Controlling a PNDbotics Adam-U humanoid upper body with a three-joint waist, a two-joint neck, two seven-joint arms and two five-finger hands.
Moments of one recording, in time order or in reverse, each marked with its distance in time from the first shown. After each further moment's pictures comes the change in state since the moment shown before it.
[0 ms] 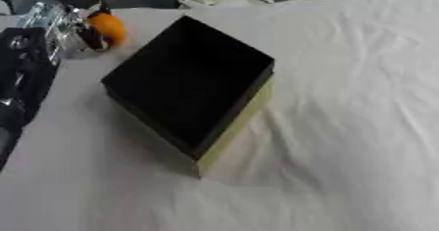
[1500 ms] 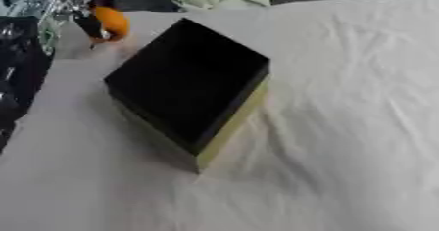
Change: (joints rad) left arm 0.023 0.007 -0.088 -0.134 0.068 -0.135 0.084; right arm 0.018 0.009 -0.001 0.000 -0.010 -0.001 -0.002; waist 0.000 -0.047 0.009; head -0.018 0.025
